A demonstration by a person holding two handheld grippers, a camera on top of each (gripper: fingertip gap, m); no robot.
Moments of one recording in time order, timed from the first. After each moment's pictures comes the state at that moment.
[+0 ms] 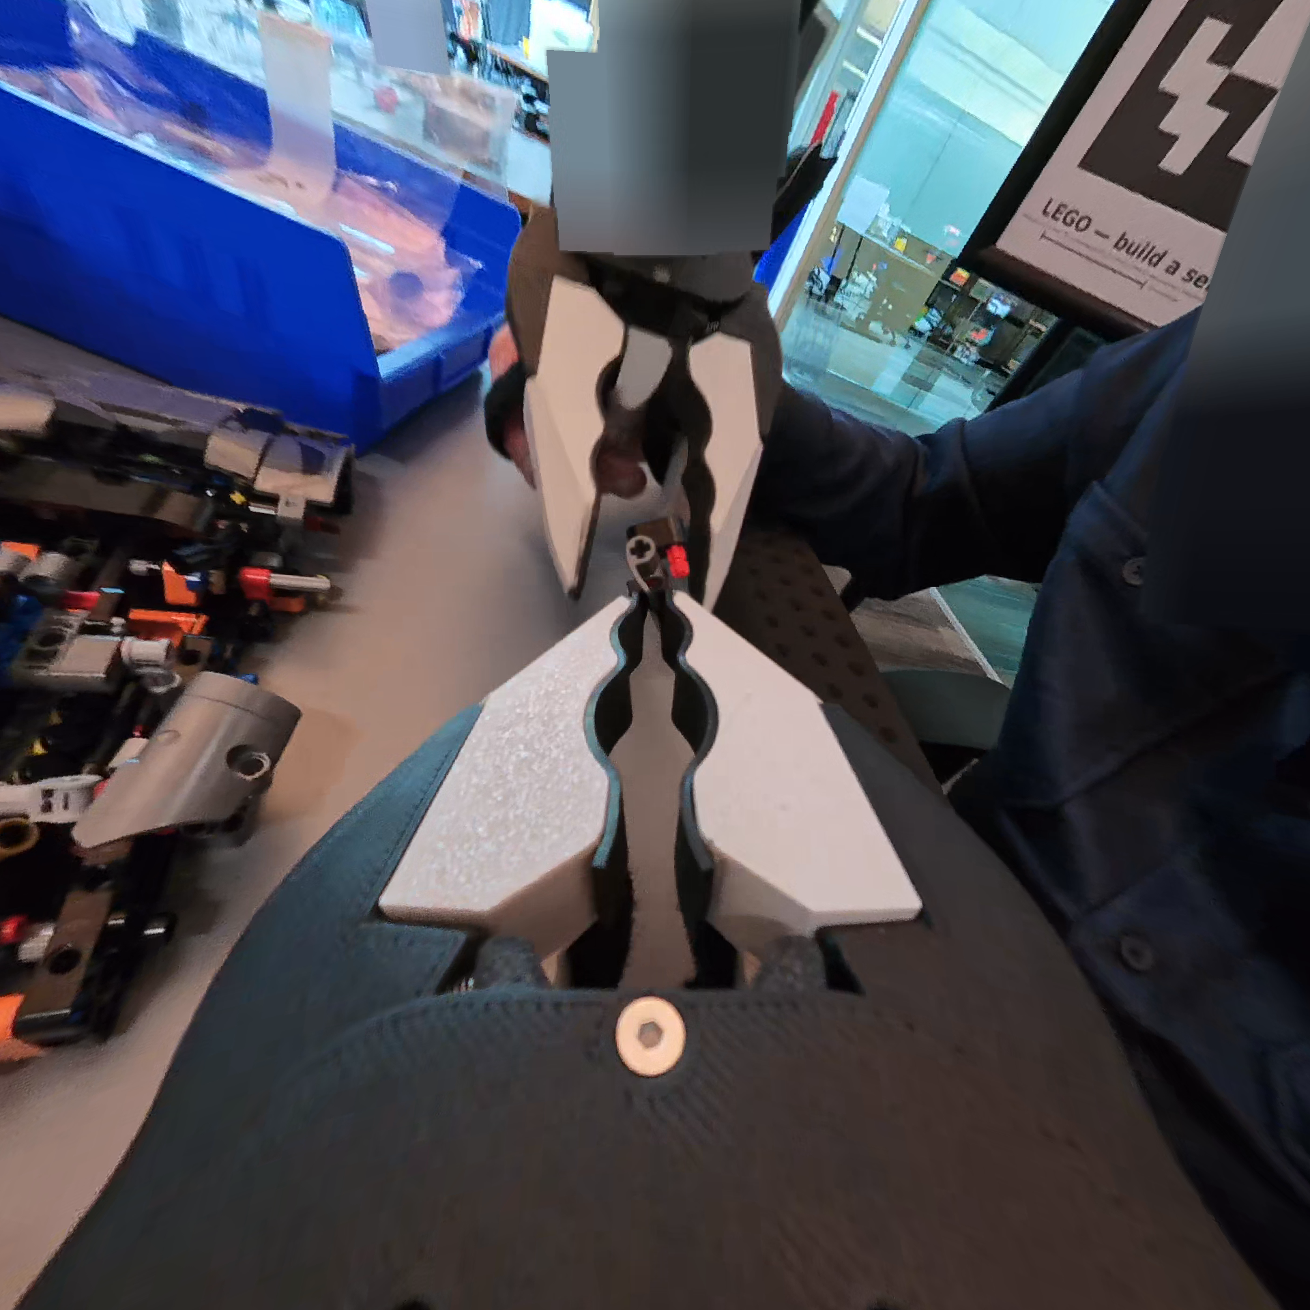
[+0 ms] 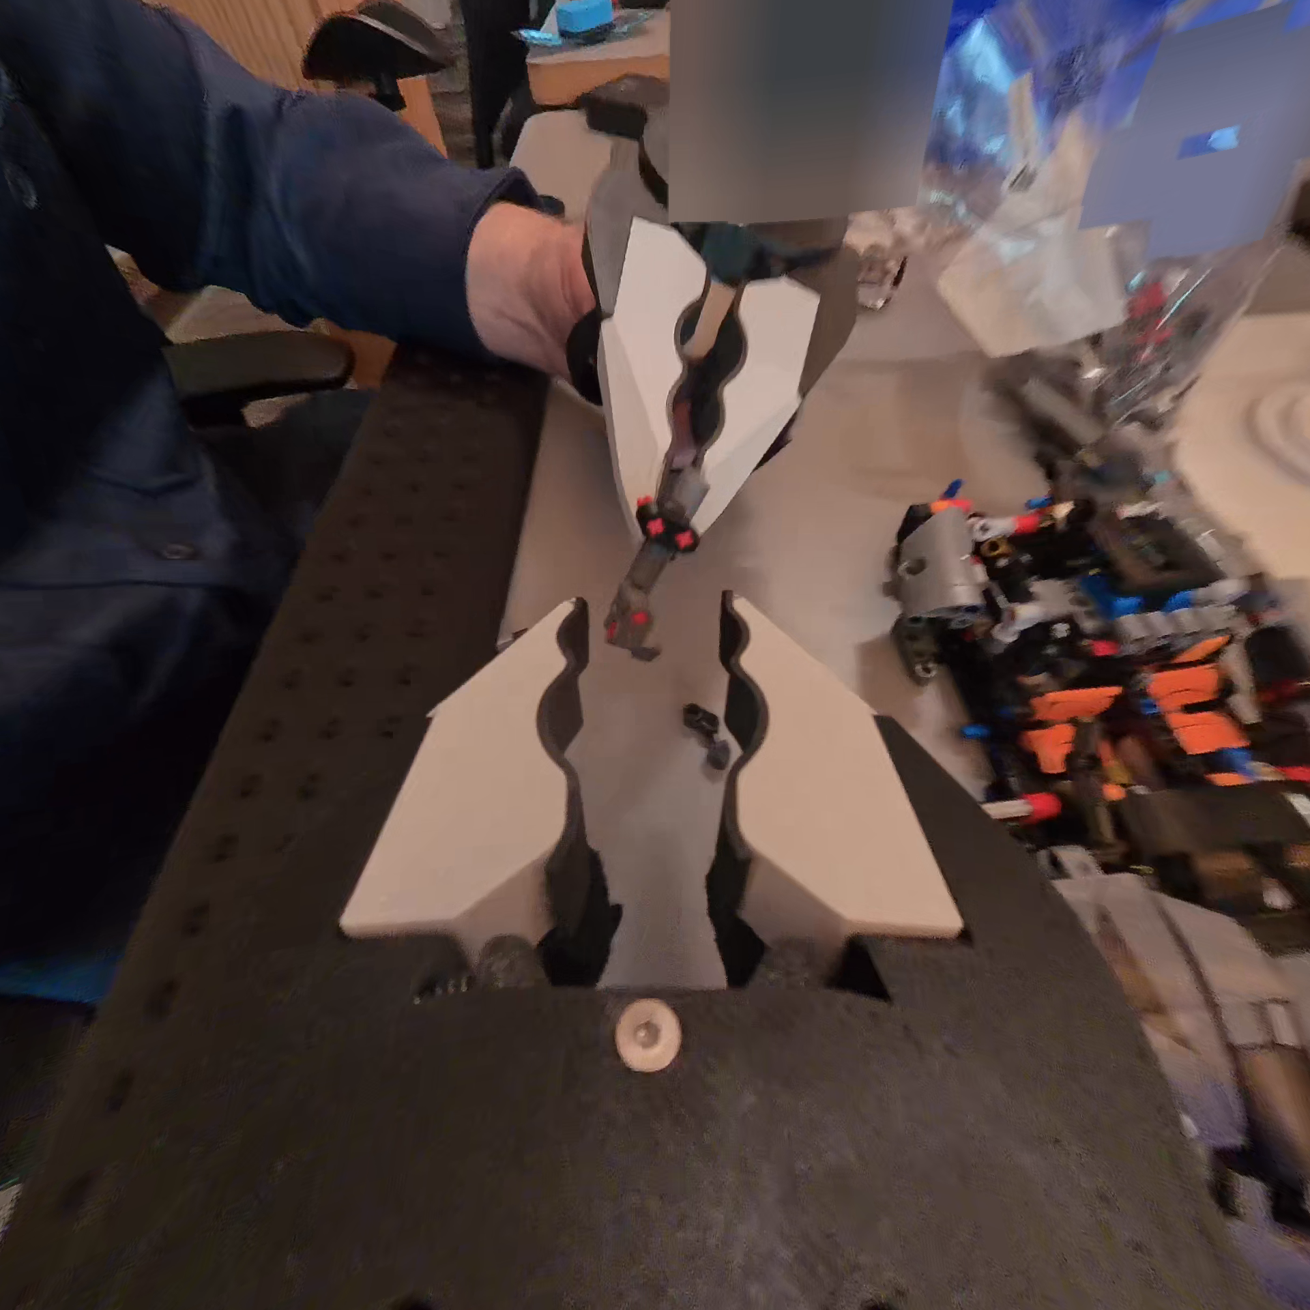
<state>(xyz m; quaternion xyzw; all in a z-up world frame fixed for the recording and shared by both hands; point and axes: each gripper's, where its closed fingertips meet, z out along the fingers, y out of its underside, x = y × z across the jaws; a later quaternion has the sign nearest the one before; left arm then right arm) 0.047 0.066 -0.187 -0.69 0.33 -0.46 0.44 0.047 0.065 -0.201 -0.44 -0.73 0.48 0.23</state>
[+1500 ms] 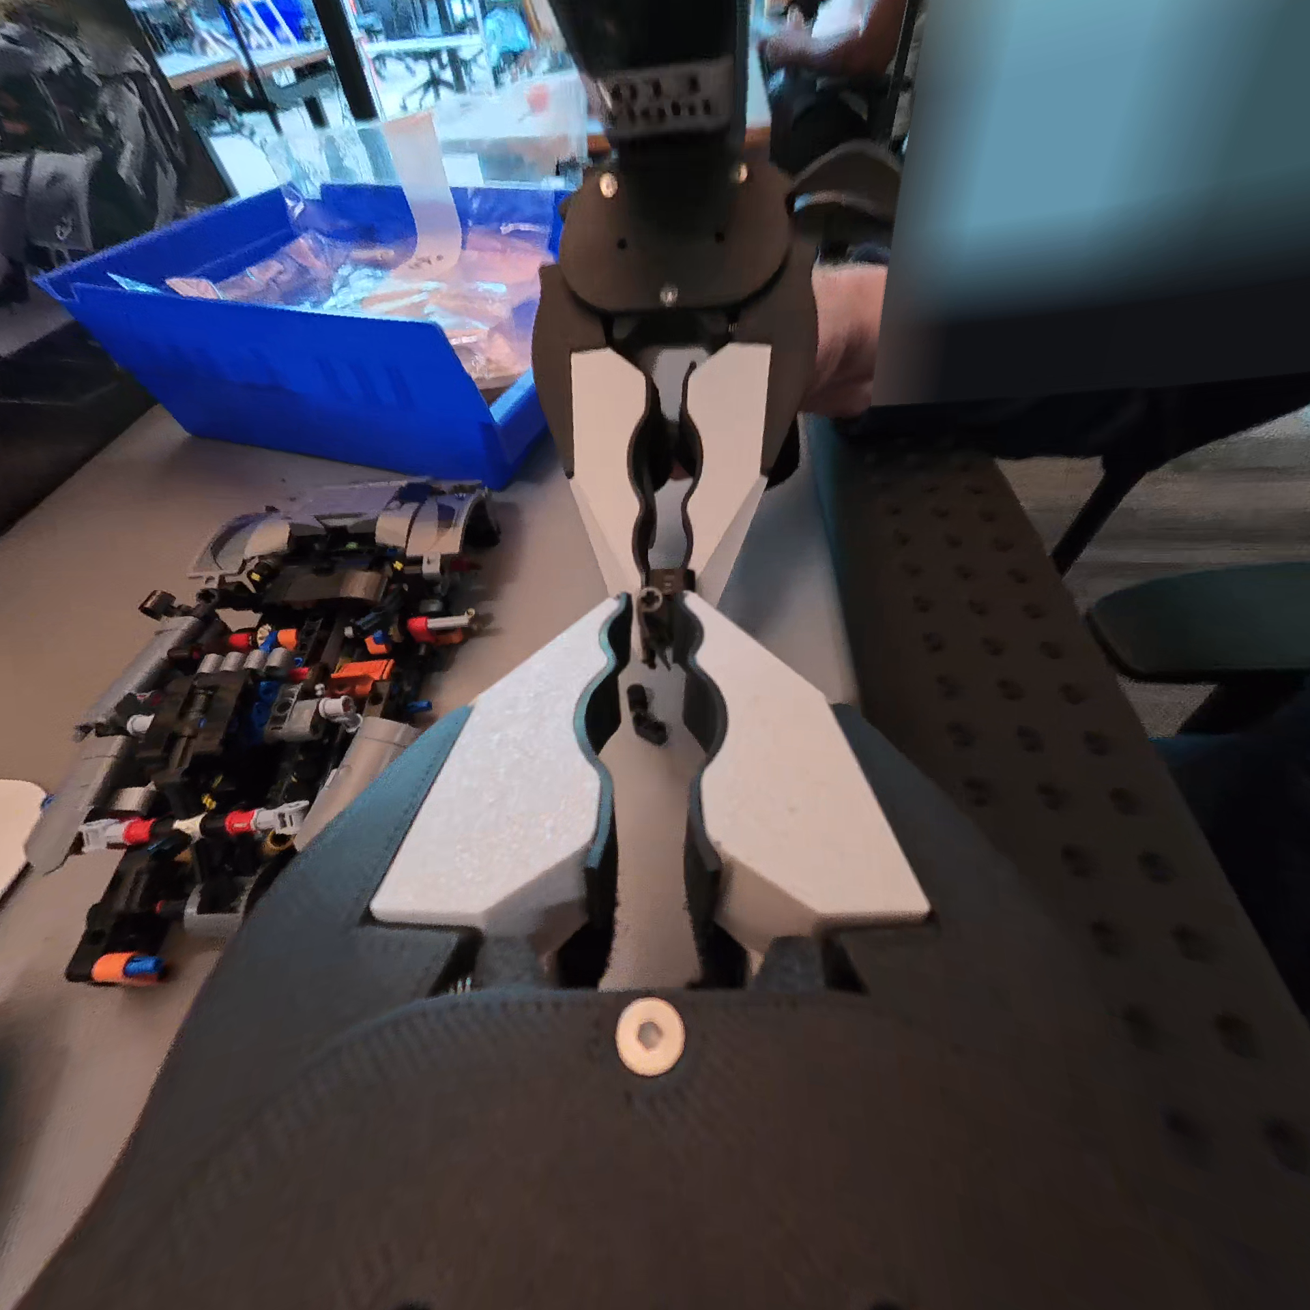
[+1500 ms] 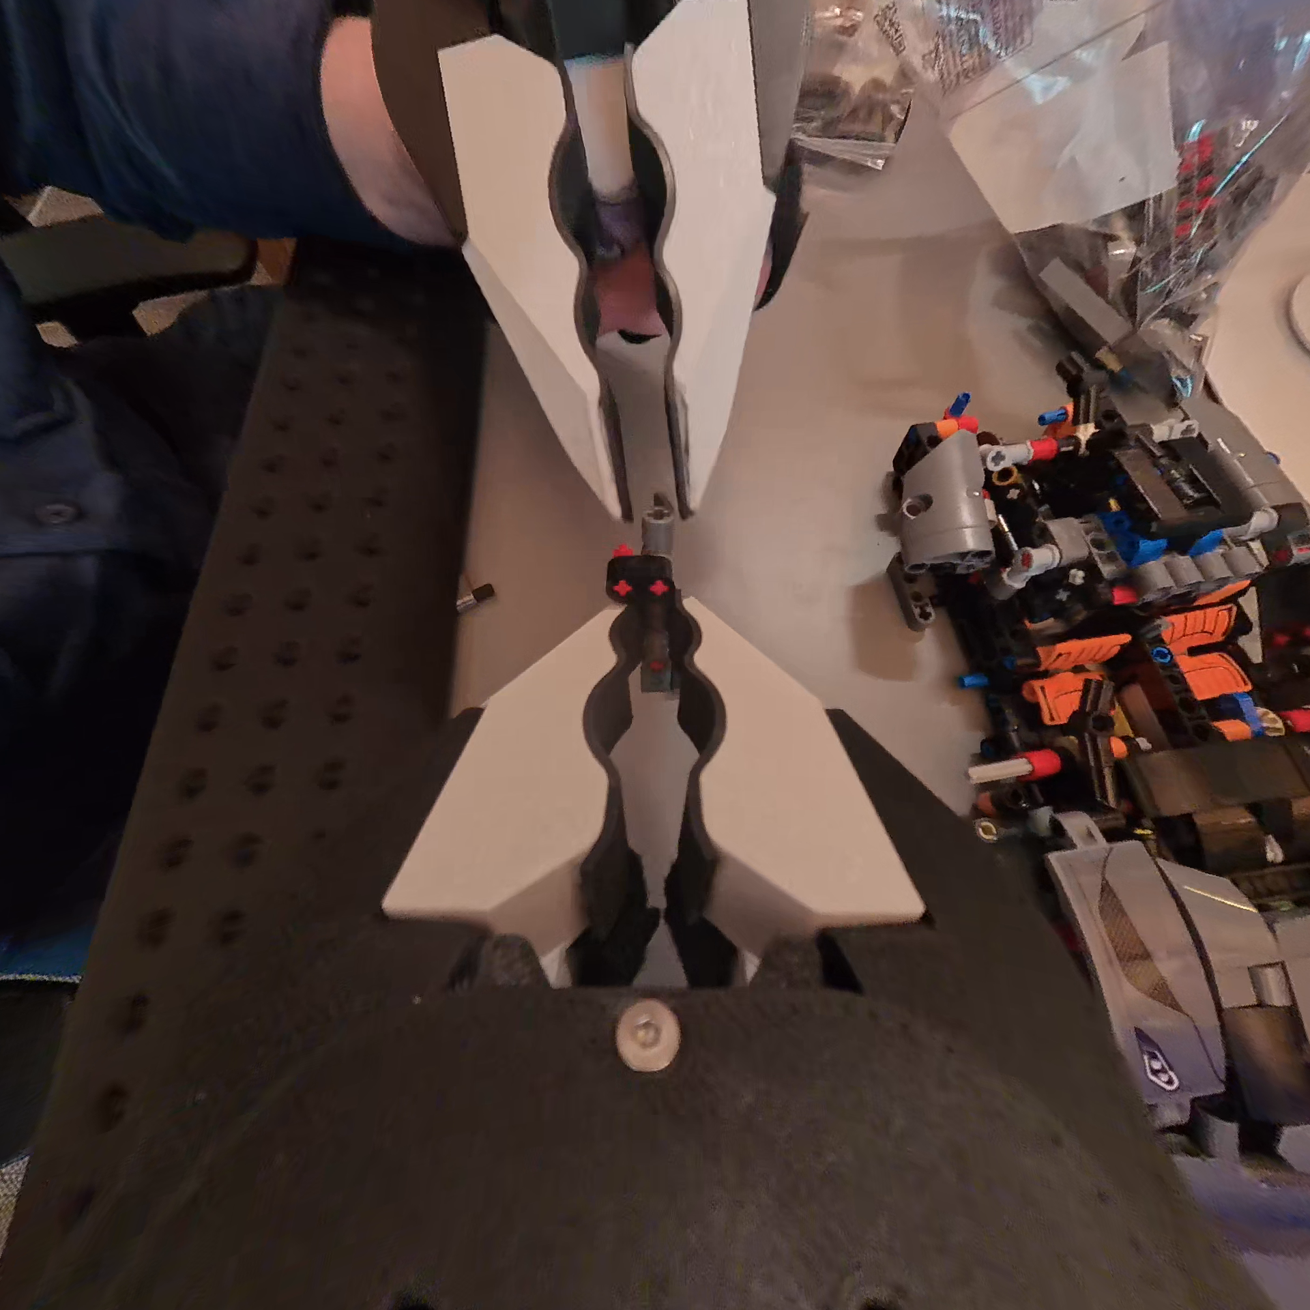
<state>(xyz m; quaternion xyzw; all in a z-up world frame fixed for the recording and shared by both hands) 0.047 0.073 -0.185 -0.71 0.41 -0.25 0.52 0.042 0.069 -0.221 -0.47 -0.75 0.40 0.22</state>
